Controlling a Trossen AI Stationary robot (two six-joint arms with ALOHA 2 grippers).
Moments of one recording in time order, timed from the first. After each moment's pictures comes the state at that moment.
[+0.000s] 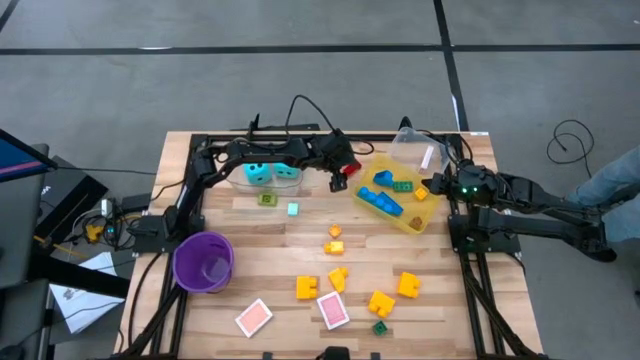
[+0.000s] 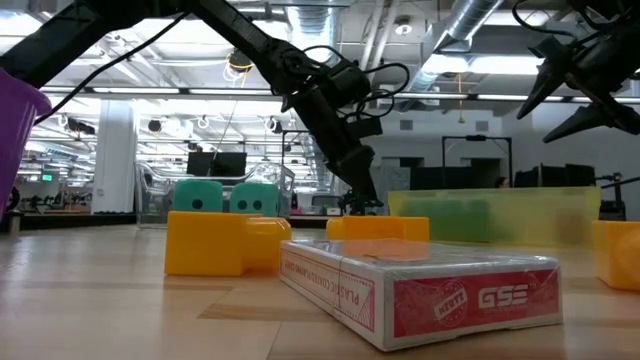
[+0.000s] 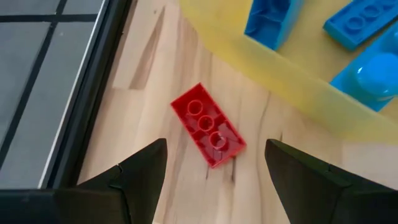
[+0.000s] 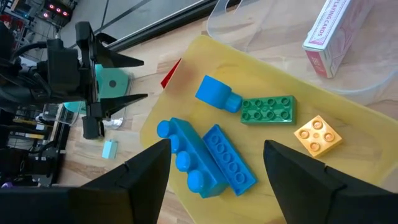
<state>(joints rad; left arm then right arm) 0.37 2.18 1.65 -0.31 -0.08 0.32 -0.28 0.38 0.55 -0.89 0.34 1.19</state>
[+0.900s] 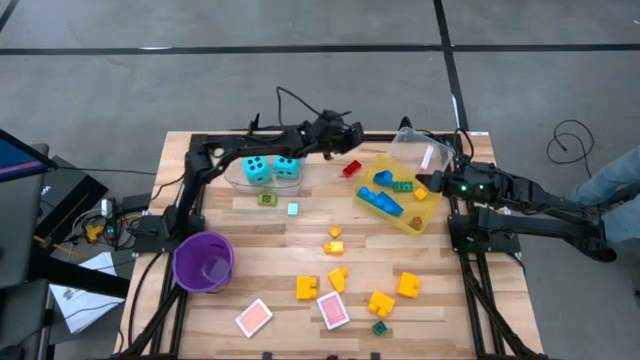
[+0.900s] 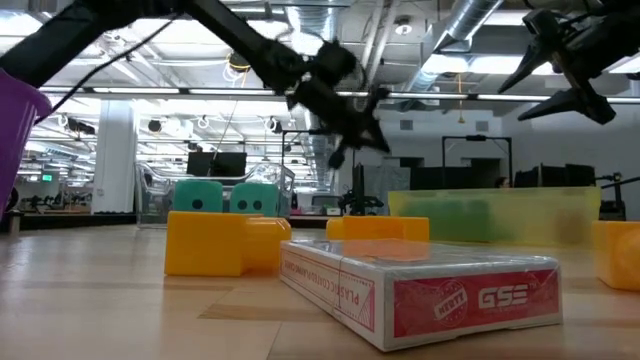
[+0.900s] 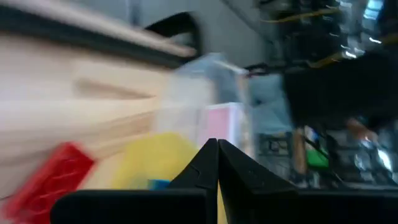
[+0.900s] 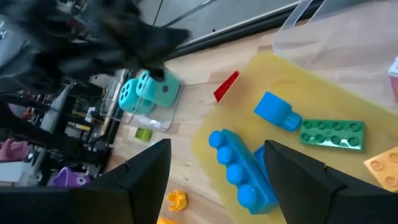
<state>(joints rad) 0.43 2.15 1.65 0.05 0.01 -1.24 -0.26 0.38 0.55 -0.69 0.31 1.10</state>
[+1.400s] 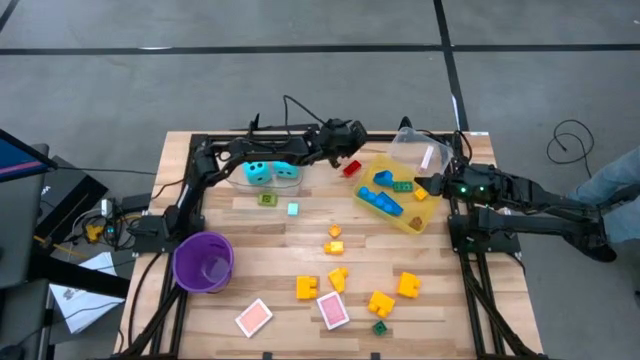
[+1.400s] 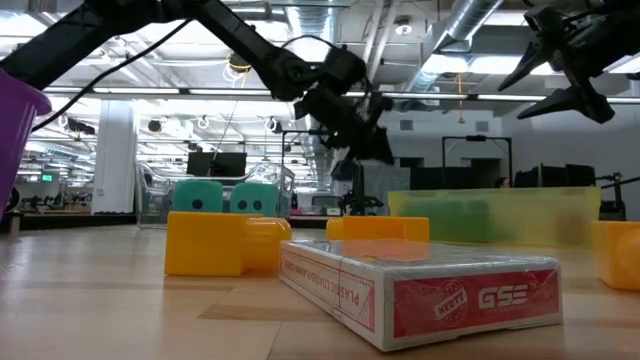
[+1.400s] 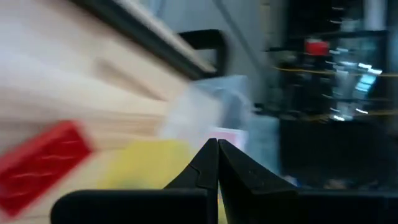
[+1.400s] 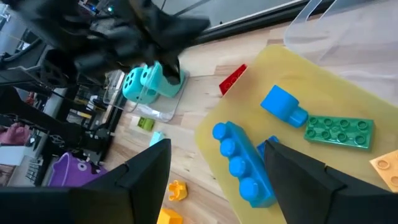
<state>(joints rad) 0.39 2.20 1.66 0.11 -0.15 -1.51 -0.22 0.38 0.55 -0.69 0.31 1.07</state>
